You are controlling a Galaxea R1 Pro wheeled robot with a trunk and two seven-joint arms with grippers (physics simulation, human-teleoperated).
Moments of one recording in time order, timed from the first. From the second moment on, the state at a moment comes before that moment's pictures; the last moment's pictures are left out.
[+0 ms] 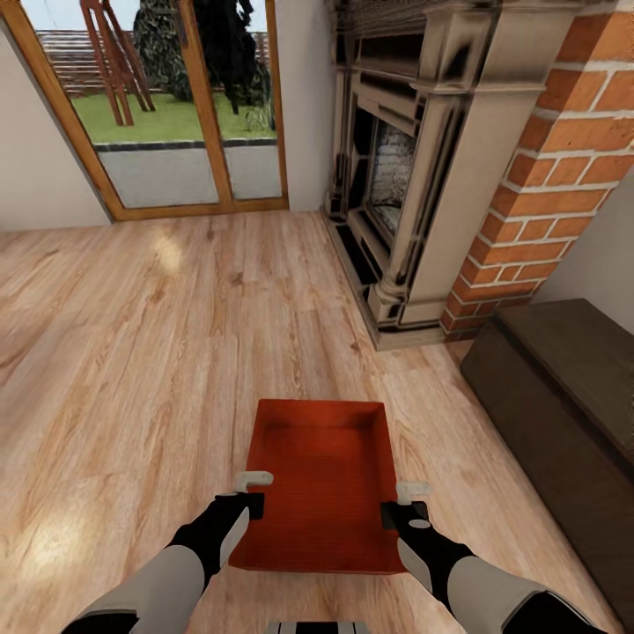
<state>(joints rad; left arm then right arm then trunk) -0.71 -0.15 0.07 -0.33 -0.08 0.30 0.18 -0.73 0.07 0.53 -0.13 -0.45 -0.07 -0.22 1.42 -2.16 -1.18</state>
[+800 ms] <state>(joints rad) -0.71 -0.15 0.07 -0.33 -0.08 0.29 0.18 -0.73 0.07 0.53 -0.13 -0.45 -0.07 -0.22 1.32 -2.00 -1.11</state>
